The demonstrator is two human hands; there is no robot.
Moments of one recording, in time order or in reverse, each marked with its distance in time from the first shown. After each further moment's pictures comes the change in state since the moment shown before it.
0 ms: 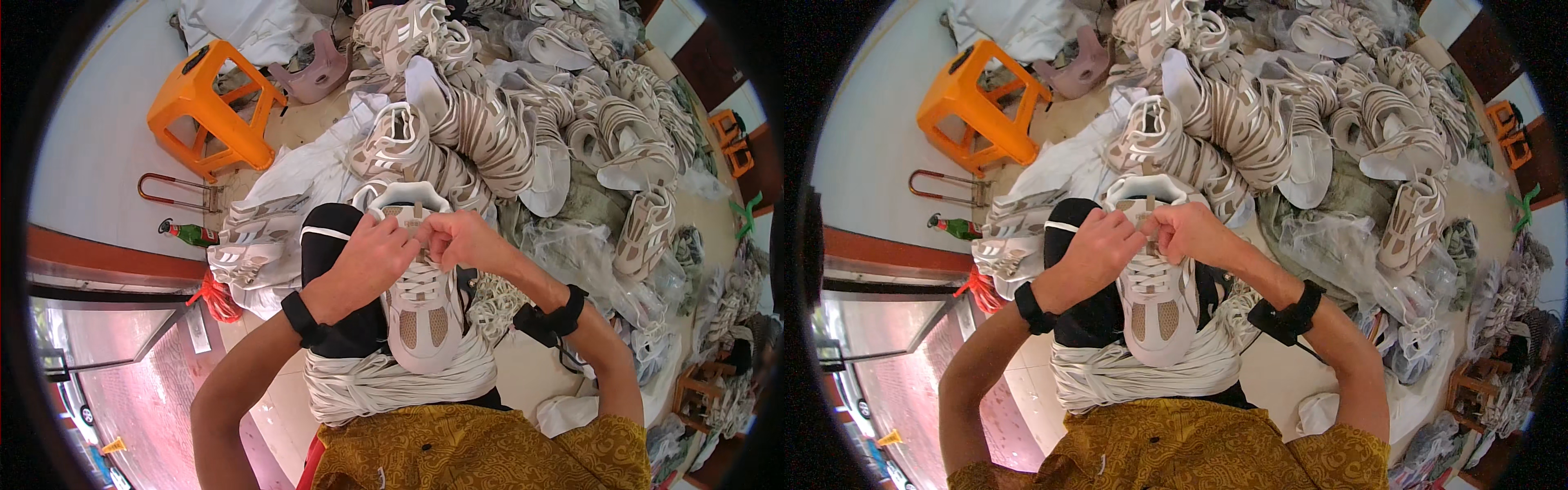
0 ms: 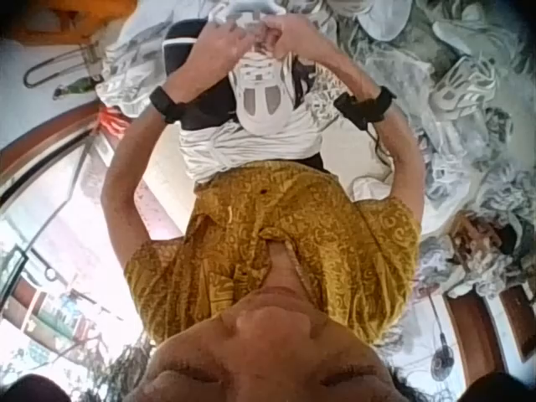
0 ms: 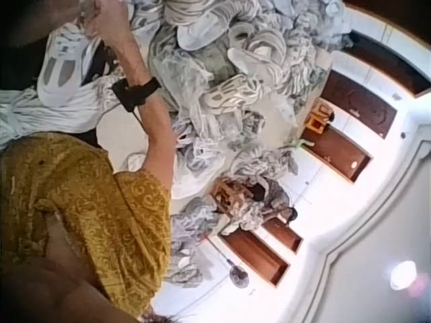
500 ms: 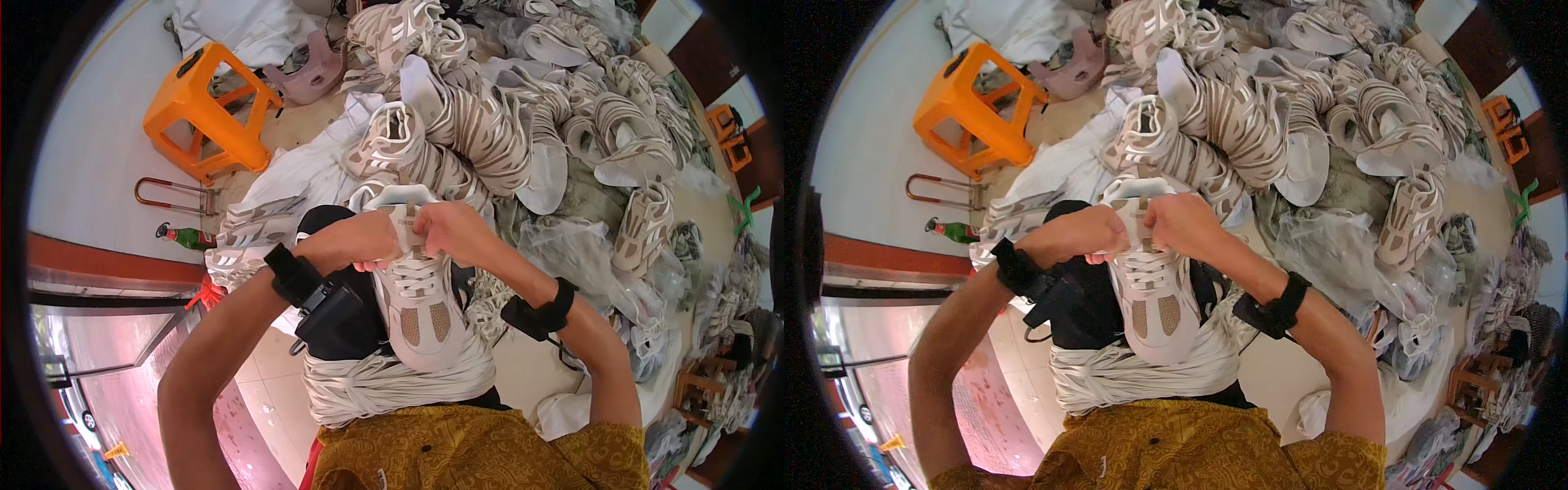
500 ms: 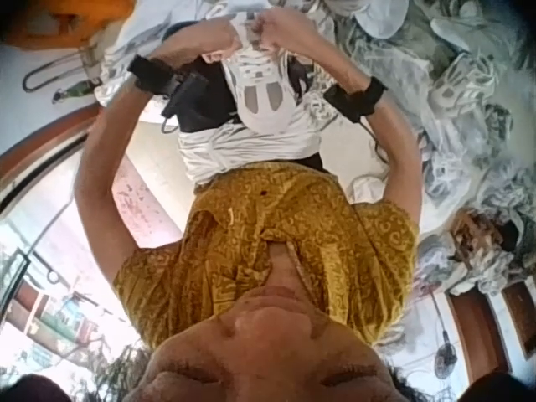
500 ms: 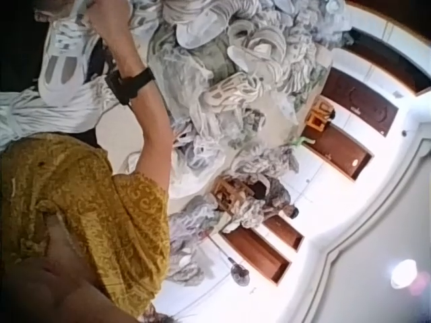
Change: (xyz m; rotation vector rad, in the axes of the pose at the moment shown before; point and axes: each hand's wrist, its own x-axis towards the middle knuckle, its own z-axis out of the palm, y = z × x) left_hand 0.030 -0.035 -0.022 -1.014 -0.809 -0.852; right_hand 0.015 -0.002 0.004 -0.427 0.168 -0.036
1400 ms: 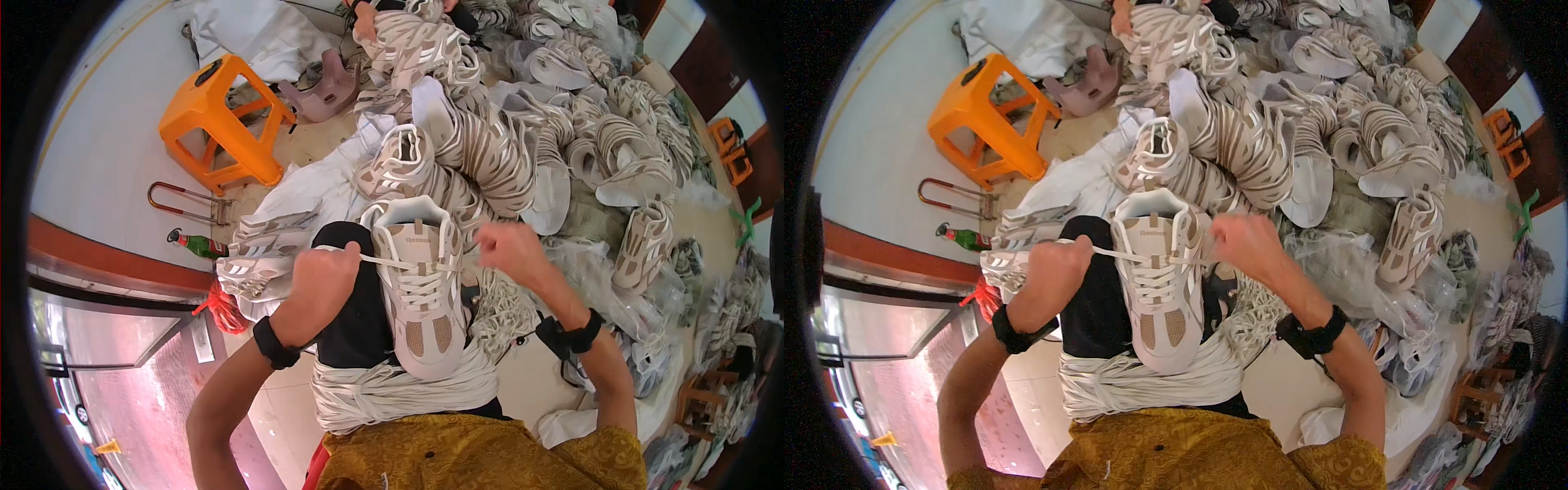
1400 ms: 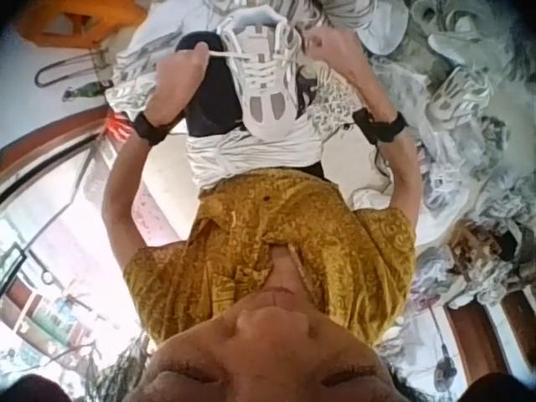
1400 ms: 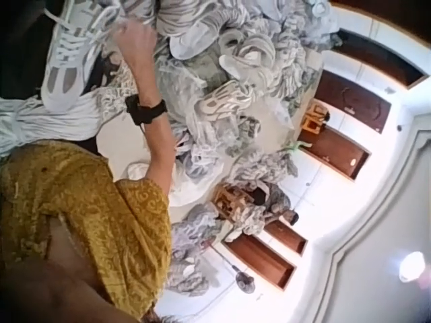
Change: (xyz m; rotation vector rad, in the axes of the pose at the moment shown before) left_hand -0.055 -0.042 0.026 0.944 0.719 0.102; right_hand -0.039 0.017 -0.033 -0.323 0.183 0.036
